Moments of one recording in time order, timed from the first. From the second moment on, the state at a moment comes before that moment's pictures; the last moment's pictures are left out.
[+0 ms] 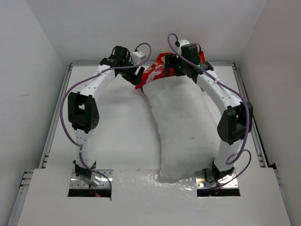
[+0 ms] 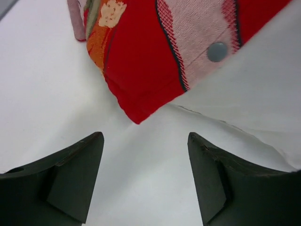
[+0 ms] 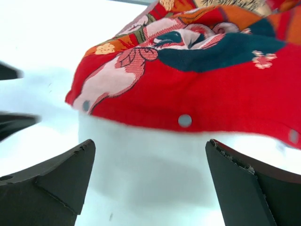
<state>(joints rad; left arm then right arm) -0.28 2.08 1.97 -0.74 0.37 0.33 0.34 1.90 1.73 -0.45 -0.02 0.18</state>
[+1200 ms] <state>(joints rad) -0.34 2.21 2.13 -0.77 0.55 0.41 0.41 1.92 1.61 -0.35 0.19 0.59</state>
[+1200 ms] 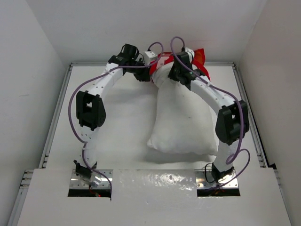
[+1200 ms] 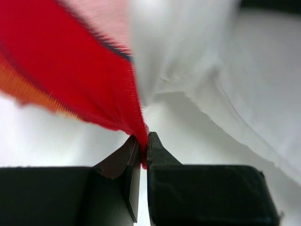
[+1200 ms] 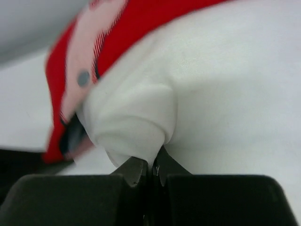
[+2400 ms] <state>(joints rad) -0.29 1.97 2.18 -0.85 0.99 0.60 0.63 1.82 1.57 0.11 0.45 0.61</state>
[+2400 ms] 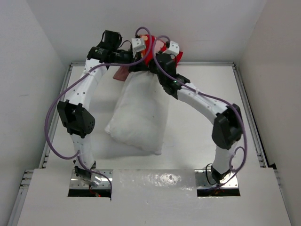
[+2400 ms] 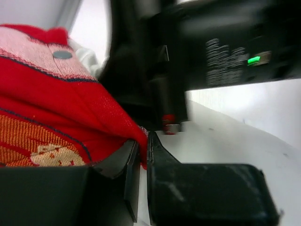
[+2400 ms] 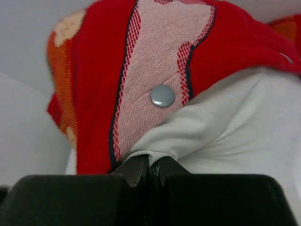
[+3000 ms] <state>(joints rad) -0.17 1.81 1.74 -1.23 0.82 1.00 0.63 2.08 1.60 0.19 0.10 0.61</state>
